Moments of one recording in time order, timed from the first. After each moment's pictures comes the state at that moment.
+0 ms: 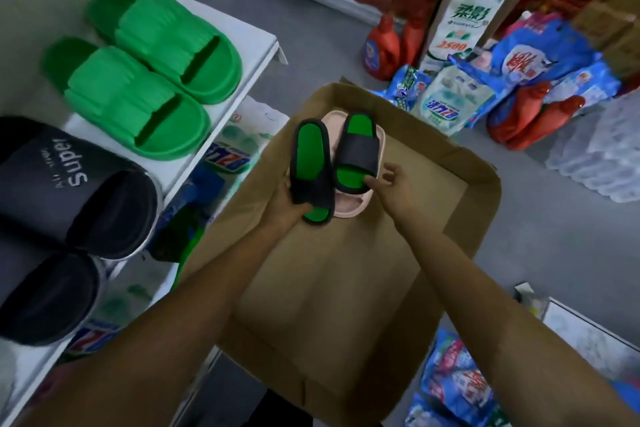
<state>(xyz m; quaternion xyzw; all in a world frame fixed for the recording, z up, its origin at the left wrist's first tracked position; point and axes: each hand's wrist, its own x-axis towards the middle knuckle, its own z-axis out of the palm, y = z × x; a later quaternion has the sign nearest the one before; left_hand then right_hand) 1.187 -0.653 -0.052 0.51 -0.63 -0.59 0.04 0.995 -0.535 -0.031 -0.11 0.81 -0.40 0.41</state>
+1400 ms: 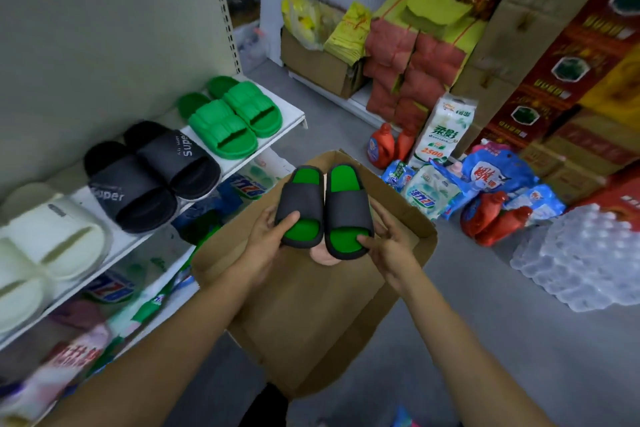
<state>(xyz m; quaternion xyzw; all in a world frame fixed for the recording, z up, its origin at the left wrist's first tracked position) 1.242 -0.498 0.160 0.47 -0.39 -0.73 0.32 1.039 -0.394 0.151 -0.15 0.50 -0.62 0.58</state>
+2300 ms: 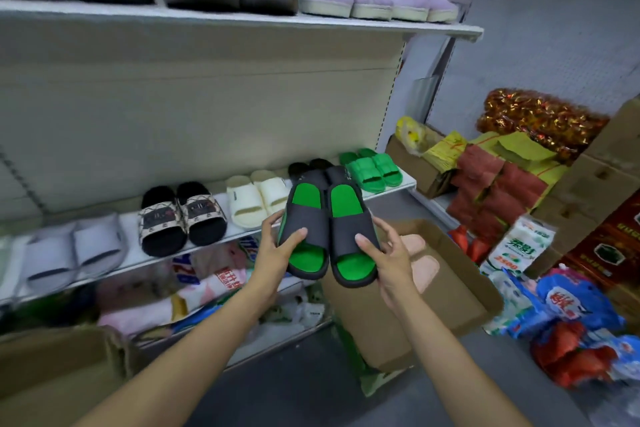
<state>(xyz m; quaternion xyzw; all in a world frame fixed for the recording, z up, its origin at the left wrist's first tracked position) 1.536 -0.273 0.318 0.46 -0.37 -0.57 0.57 1.332 -0.261 0.312 -0.37 0.48 -0.60 0.52</state>
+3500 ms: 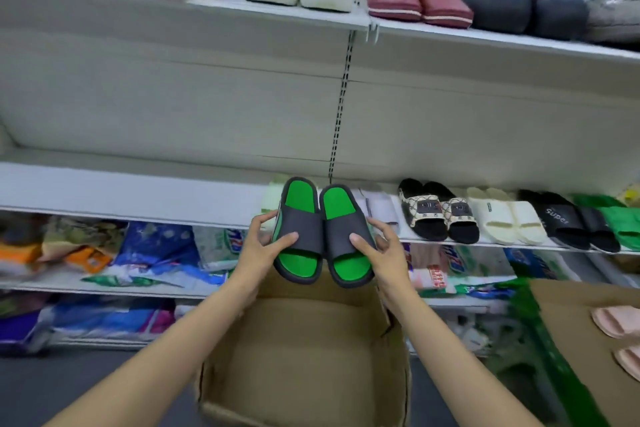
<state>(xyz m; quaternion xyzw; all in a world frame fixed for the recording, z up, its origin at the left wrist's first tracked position) 2.133 -0.035 0.317 0.57 -0.28 -0.43 0.64 1.927 -0.129 0.308 -0.50 0.42 -0.44 0.61</state>
